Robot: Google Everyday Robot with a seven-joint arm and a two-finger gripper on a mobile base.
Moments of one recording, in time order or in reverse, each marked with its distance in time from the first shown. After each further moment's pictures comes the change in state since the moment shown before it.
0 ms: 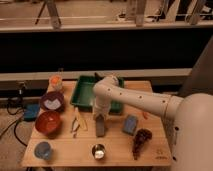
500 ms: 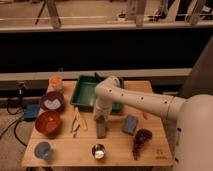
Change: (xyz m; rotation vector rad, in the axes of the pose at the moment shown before) arm -0.004 0.005 0.000 -0.002 -0.001 0.008
